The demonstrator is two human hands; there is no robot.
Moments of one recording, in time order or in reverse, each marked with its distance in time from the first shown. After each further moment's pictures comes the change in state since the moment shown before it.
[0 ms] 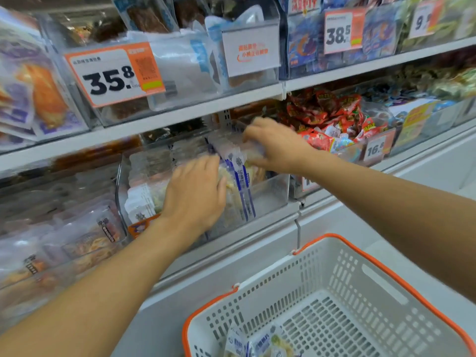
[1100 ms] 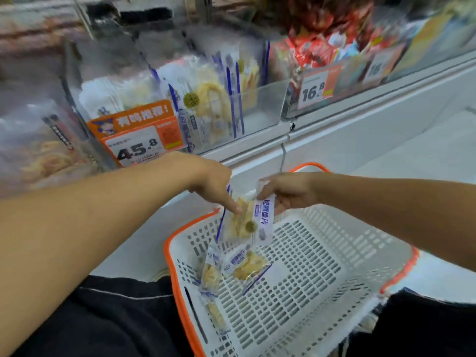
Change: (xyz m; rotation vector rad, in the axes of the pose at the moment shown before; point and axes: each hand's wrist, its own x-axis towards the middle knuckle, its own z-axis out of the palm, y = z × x) left_hand -0.056 0.022 0.077 -0.038 -1.284 0.198; right_hand -0.173 -0.067 0.132 1.508 -0.869 1.141
